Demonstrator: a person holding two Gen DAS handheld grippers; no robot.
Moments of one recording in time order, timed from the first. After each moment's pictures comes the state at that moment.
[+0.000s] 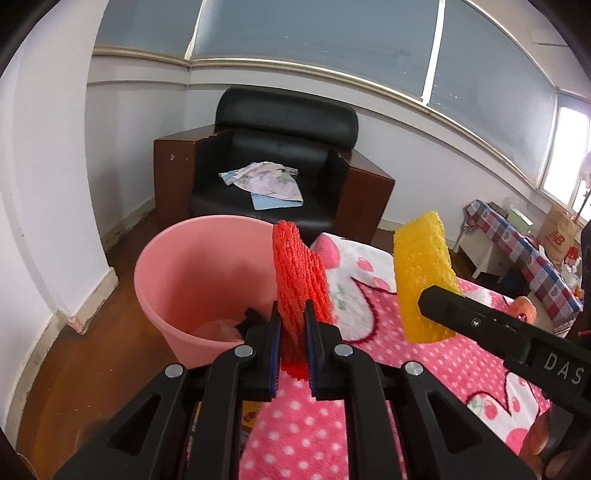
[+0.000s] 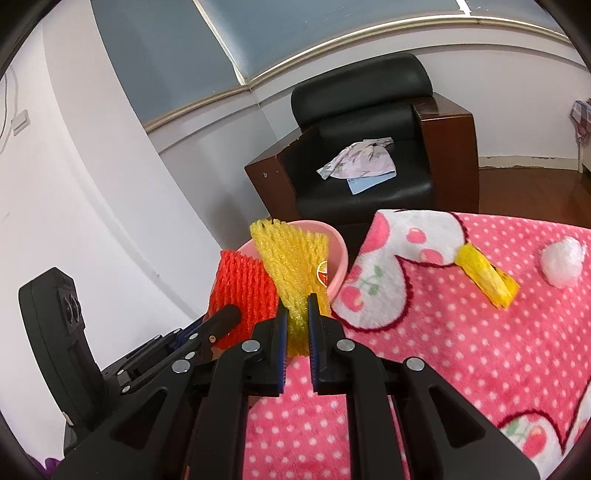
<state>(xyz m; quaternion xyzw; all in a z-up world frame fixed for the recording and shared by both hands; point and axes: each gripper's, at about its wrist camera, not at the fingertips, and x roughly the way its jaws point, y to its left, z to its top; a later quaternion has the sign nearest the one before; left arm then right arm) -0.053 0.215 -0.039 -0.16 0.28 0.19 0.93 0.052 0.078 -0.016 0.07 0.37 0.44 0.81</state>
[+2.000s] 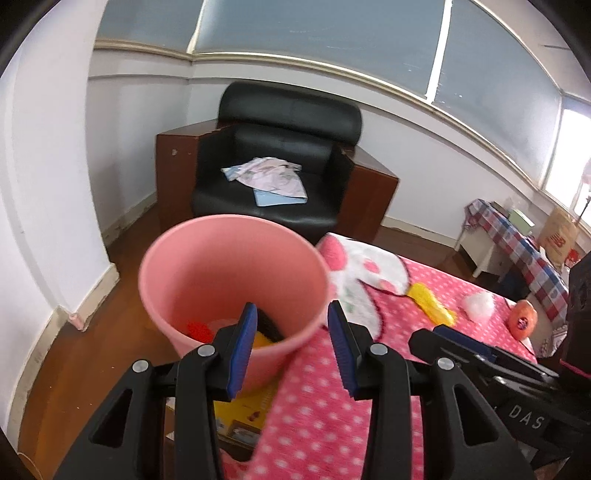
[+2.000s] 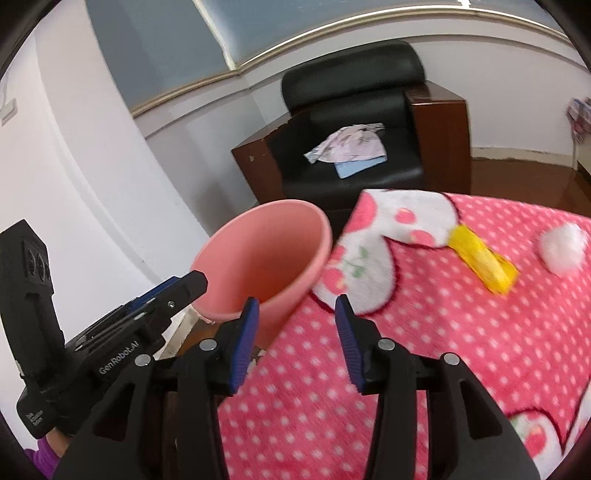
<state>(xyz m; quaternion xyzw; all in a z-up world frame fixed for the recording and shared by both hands) -0.051 0.216 -0.035 -0.16 0.29 0.19 0.93 0.058 0.070 -0.039 0.05 0.39 0.42 0.82</state>
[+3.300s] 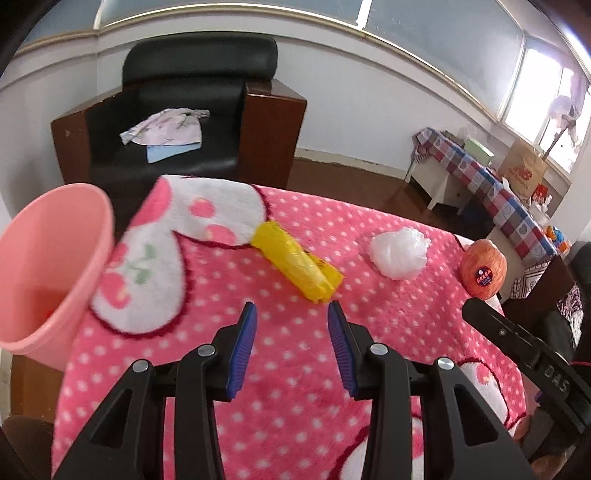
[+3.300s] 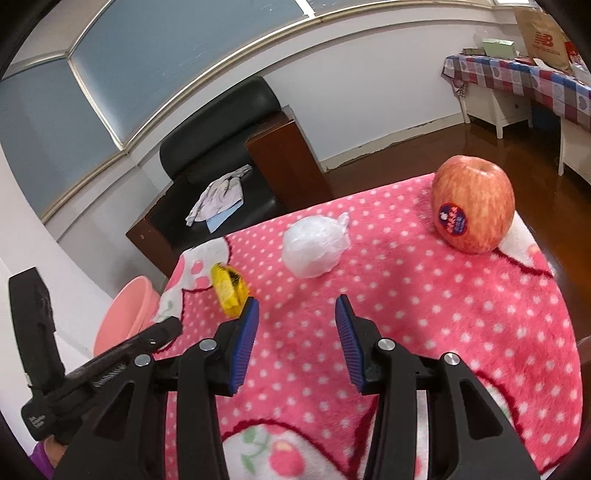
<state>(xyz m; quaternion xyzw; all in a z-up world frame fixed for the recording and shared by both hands) 0.111 0.073 -0.086 -0.14 0.39 0.07 0.91 0.146 -0.135 -0.084 0.17 0.38 0.24 0.88</state>
